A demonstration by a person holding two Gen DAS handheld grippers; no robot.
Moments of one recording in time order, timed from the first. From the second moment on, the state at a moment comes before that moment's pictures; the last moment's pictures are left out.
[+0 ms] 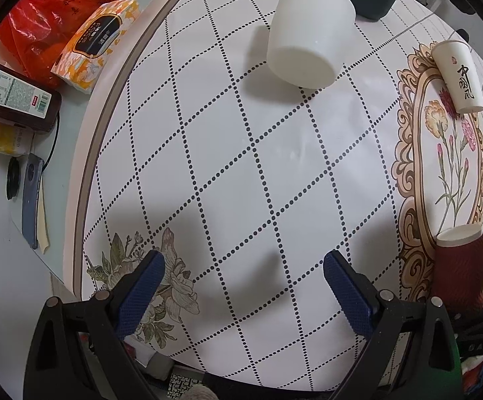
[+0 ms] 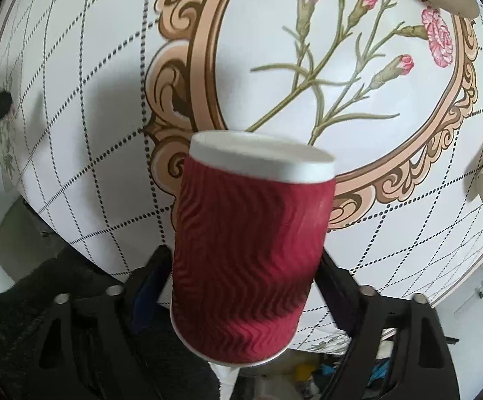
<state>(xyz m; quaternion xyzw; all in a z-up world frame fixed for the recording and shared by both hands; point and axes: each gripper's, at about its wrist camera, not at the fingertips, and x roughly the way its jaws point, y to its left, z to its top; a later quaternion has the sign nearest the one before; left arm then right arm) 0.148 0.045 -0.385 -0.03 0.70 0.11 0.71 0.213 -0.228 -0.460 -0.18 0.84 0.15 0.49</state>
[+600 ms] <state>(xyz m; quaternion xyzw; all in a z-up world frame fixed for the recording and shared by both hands) 0.145 0.041 -0.388 -0.03 0.70 0.10 0.70 0.254 -0.192 -0.456 -0.15 0.83 0.12 0.52</state>
